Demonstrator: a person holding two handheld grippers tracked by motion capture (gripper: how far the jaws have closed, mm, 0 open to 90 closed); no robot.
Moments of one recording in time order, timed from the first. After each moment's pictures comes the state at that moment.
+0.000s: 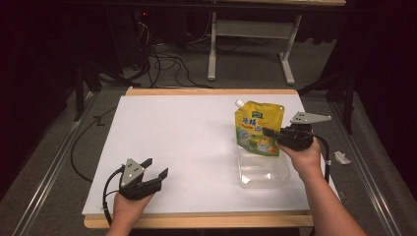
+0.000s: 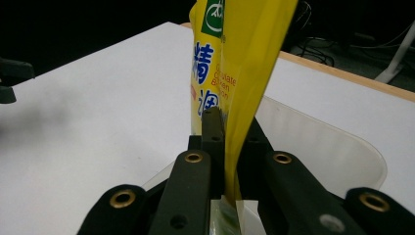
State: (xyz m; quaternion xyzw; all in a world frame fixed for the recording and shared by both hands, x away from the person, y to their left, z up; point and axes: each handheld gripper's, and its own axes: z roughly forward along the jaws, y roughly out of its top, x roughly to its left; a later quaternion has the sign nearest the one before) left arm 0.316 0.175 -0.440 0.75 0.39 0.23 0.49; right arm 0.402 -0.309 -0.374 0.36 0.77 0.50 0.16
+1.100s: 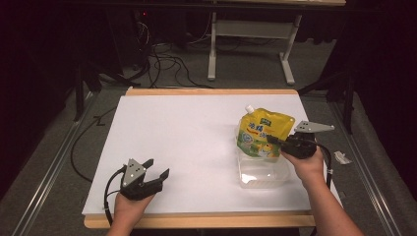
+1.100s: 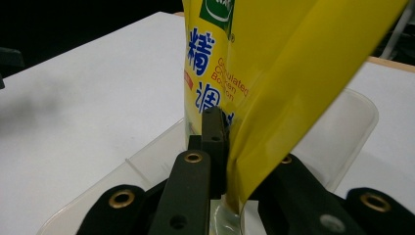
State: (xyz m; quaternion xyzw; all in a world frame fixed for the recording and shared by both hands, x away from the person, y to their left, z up) left arm 0.316 0.173 -0.441 0.75 0.39 0.23 0.48; right arm 0.389 -0.324 -0.398 0.38 0.76 0.50 0.16
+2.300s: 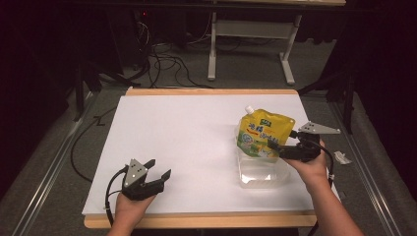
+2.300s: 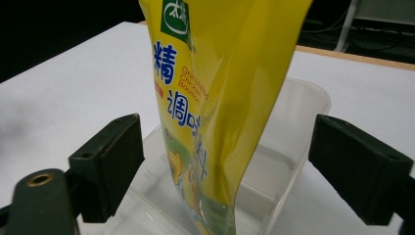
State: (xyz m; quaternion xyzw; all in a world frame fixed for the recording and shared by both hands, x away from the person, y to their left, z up) left arm 0.316 0.169 -0.442 0.75 0.38 0.22 0.48; right arm 0.374 -0.325 -0.389 0.44 0.73 0.48 0.20
